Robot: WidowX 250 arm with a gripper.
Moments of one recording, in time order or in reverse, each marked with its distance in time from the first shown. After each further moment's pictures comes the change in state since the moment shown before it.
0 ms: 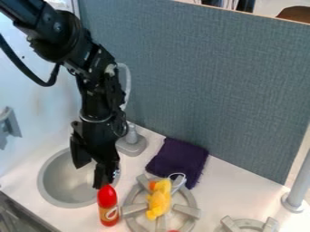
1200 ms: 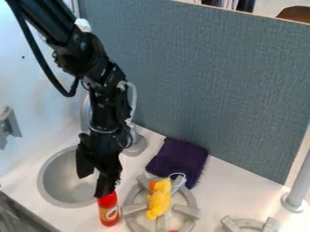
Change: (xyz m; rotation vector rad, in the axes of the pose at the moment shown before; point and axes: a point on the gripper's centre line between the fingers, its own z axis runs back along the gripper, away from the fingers) arm 0.009 0.006 -0.031 -0.027 0.112 -0.040
